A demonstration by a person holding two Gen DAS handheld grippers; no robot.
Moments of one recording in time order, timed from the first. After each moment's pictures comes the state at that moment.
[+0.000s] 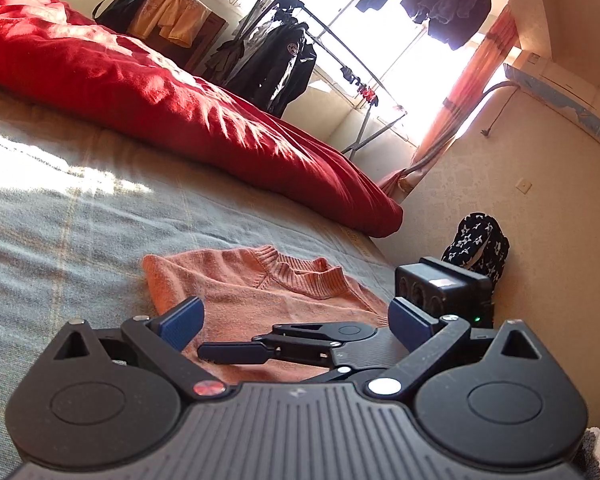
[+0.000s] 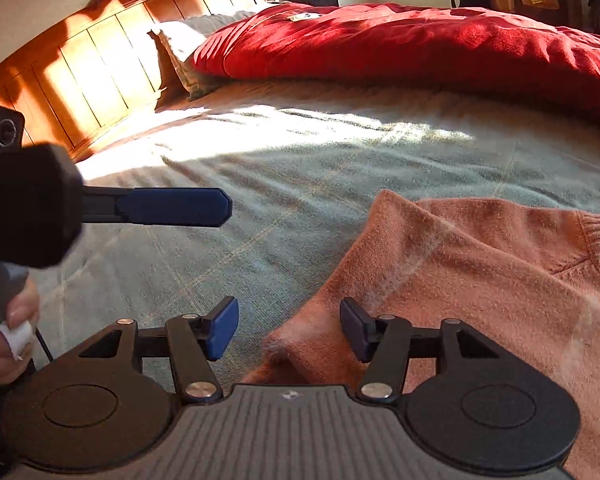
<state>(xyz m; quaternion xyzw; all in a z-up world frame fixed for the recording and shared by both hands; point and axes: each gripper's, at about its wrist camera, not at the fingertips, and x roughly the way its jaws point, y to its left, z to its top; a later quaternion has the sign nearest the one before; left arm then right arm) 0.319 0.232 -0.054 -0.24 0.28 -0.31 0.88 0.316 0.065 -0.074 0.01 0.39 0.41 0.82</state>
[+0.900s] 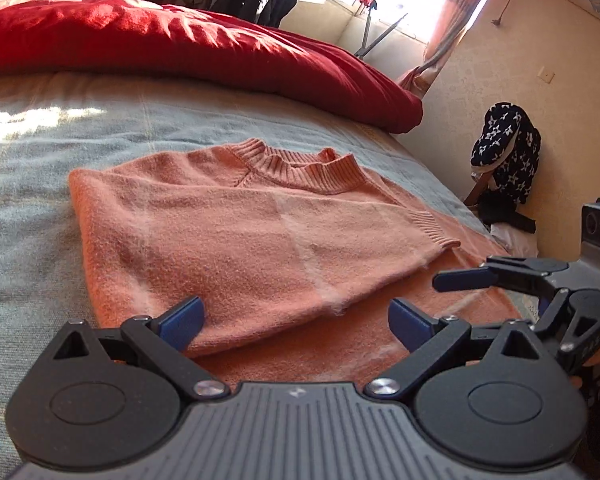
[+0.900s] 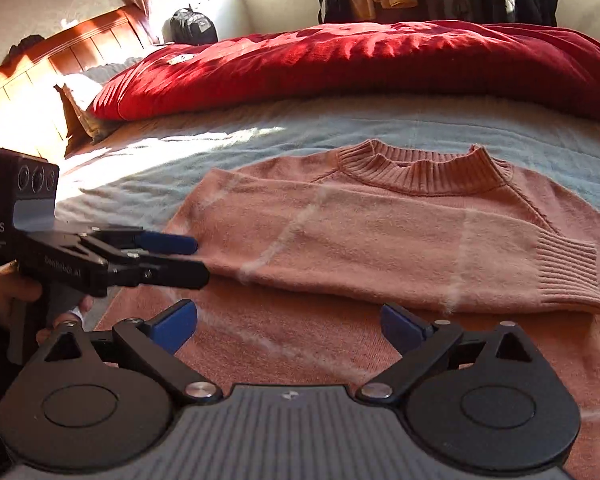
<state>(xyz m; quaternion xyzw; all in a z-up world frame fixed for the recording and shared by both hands) 0.329 0.141 -0.098 -0.12 0.37 -0.31 0.87 0.248 -0.101 -0.061 0.05 0.38 0.24 0.89</state>
